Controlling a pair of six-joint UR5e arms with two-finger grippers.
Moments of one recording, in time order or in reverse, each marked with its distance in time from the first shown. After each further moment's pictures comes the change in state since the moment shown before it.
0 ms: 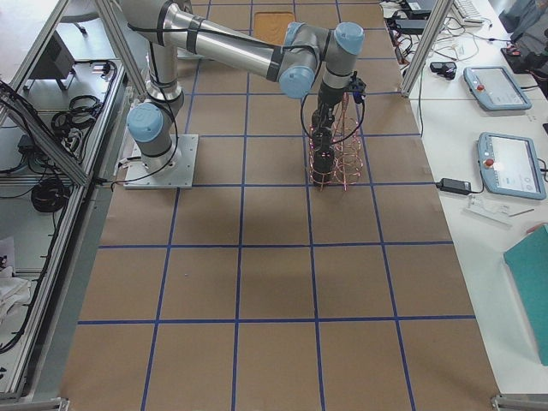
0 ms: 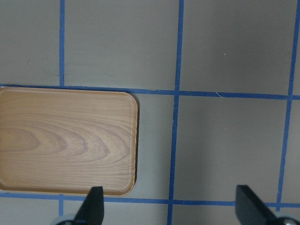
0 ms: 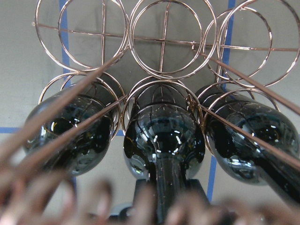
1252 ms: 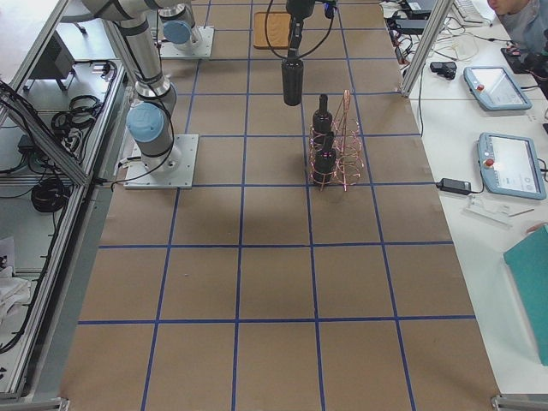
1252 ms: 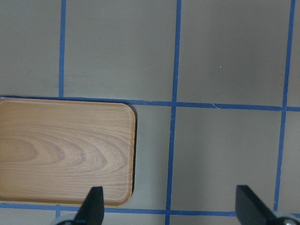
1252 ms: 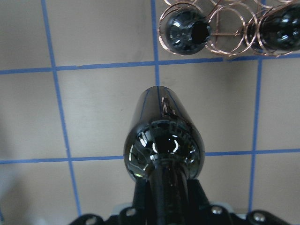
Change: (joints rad) left arm -0.009 0.008 0.009 0.018 -0.011 -0.006; right arm 0.237 -0.219 -0.205 0.460 0.104 0.353
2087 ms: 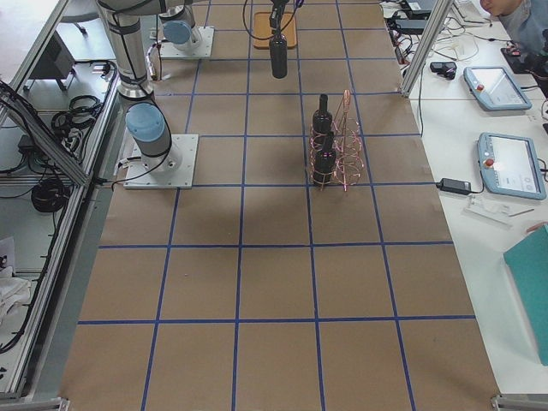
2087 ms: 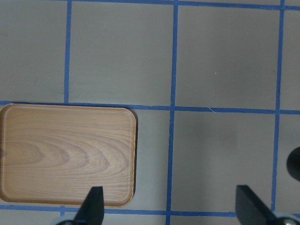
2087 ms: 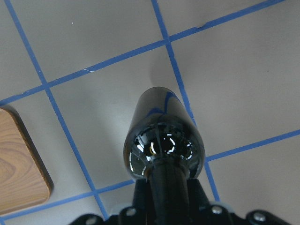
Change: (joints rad) left arm 0.001 0.046 0.008 -0.006 0.011 0.004; right arm 0.478 0.194 0.134 -0.425 0.059 0.747
